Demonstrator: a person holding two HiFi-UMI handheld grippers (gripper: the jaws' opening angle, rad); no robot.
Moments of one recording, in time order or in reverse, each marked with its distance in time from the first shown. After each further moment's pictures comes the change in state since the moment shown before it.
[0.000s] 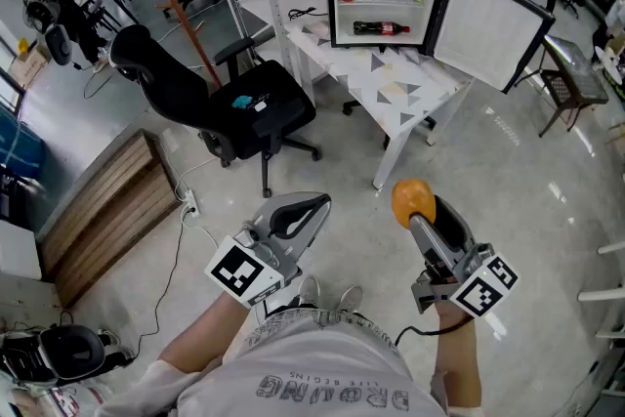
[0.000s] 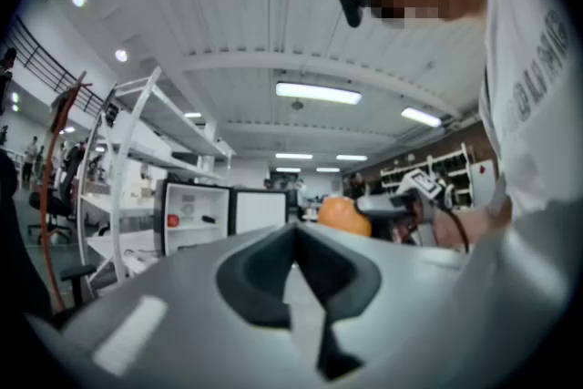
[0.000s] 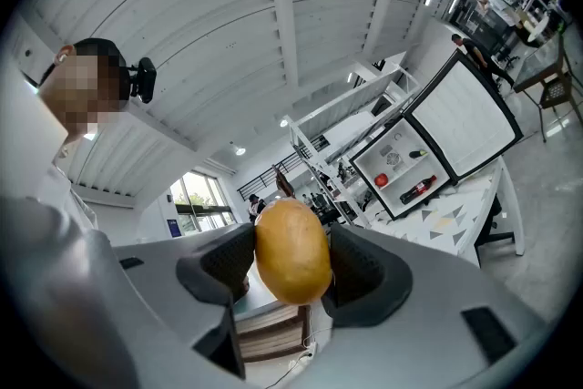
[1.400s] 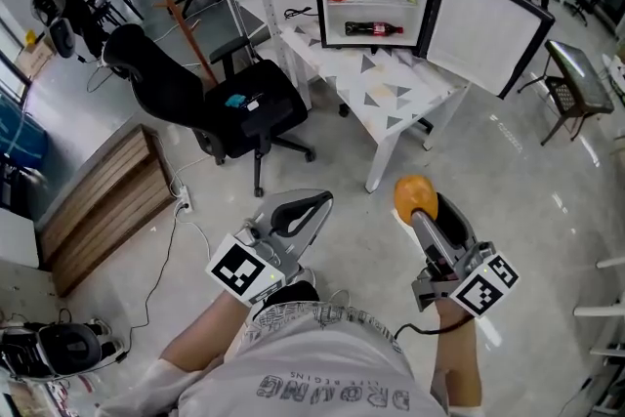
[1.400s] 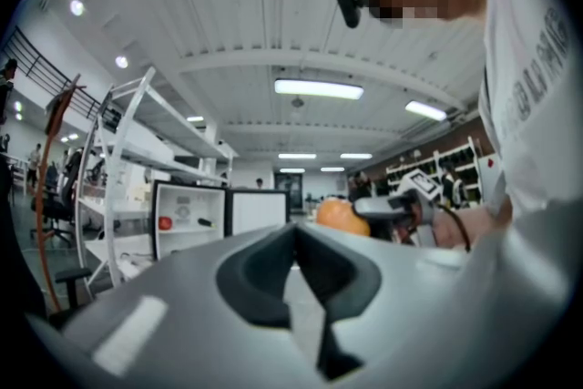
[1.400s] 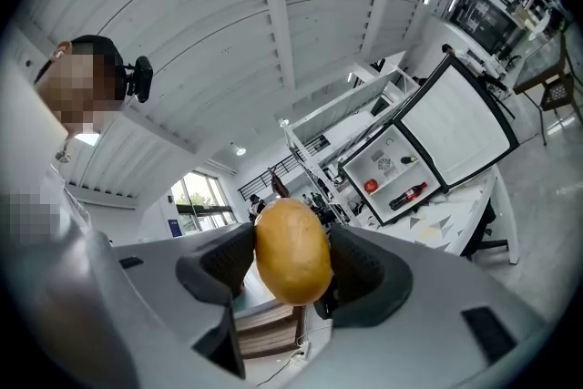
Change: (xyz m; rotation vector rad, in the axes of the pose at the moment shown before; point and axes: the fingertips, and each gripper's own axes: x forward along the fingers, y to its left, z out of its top) left arm 0.072 -0.027 -0.007 0.022 -0.006 0.039; right arm -0.029 -0.067 0.035 0.003 0.005 0.010
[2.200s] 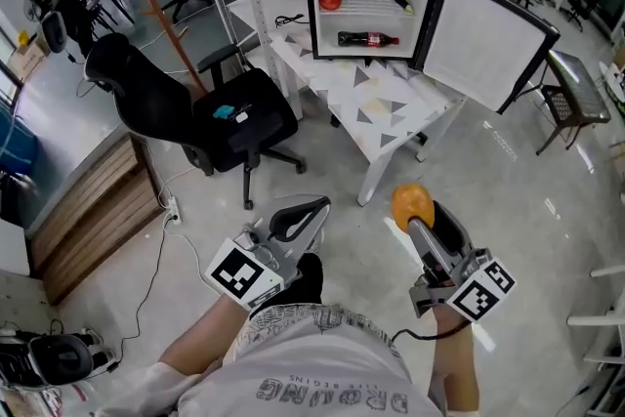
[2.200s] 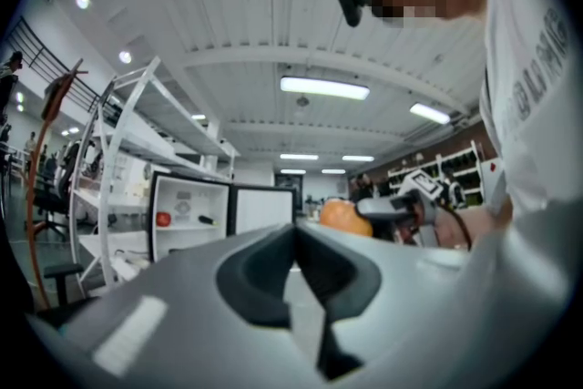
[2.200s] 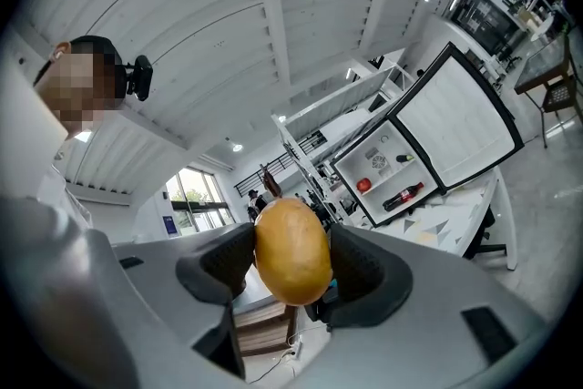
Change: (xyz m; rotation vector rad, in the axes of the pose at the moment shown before) left arm 0.045 0.046 -0.024 -0.024 -0.011 -0.009; right arm 0.037 -0.051 0.007 -0.007 0.023 -0.022
